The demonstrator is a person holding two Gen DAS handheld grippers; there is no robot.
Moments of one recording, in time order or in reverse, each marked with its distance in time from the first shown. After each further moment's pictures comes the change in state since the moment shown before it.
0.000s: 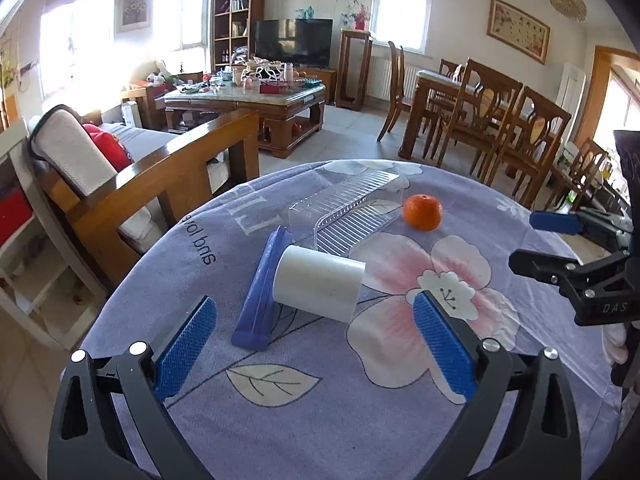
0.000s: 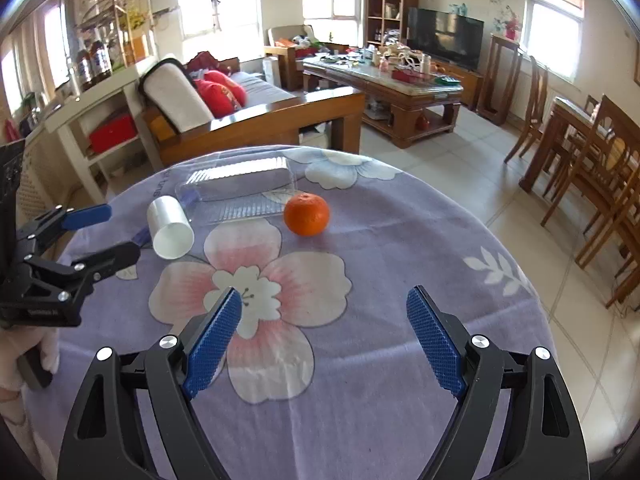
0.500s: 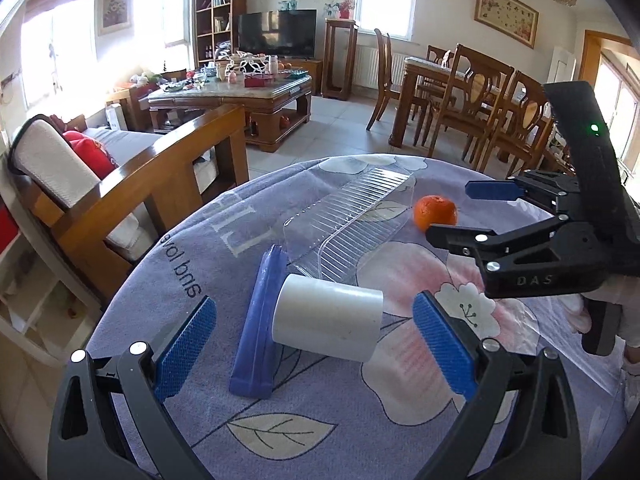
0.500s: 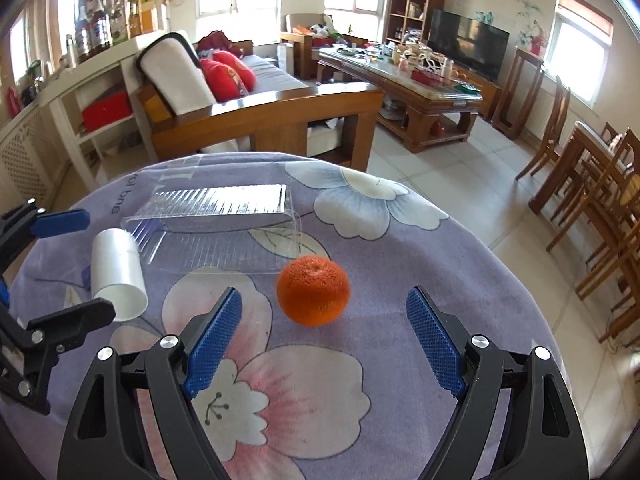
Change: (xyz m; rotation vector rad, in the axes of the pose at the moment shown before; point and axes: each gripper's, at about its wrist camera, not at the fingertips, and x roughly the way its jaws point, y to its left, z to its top) left arm 0.024 0.009 0.011 0.046 0.026 -0.039; right arm 0.082 0.005 0.048 -0.083 0.033 -0.012
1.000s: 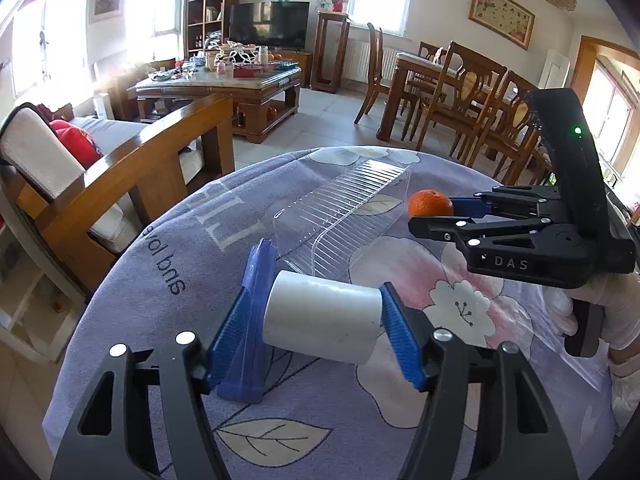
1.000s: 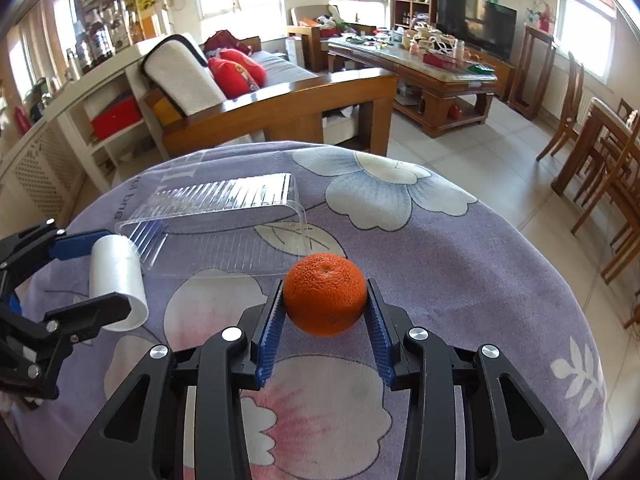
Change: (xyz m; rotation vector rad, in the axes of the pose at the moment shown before) left arm 0.007 0.005 0.003 -0.018 0.032 -0.066; right arm 0.016 -0.001 0.000 0.057 0.027 0.095
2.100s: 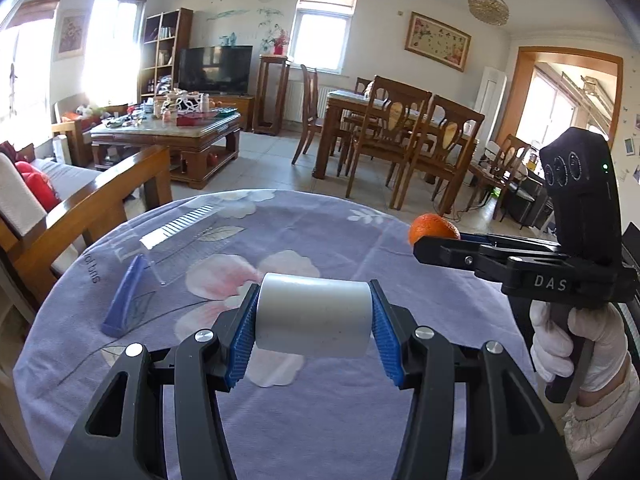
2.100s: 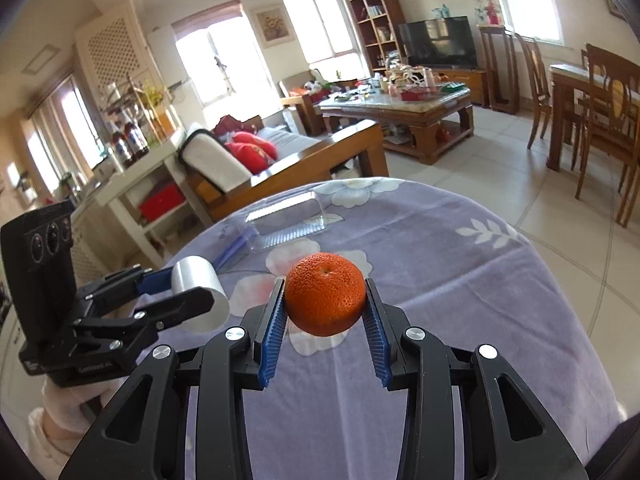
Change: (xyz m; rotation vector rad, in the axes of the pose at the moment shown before) left arm -0.093 -0.127 -0.032 0.091 -0.172 -0.178; right arm -0.217 -0.026 -0.134 0.263 -0.280 0.116
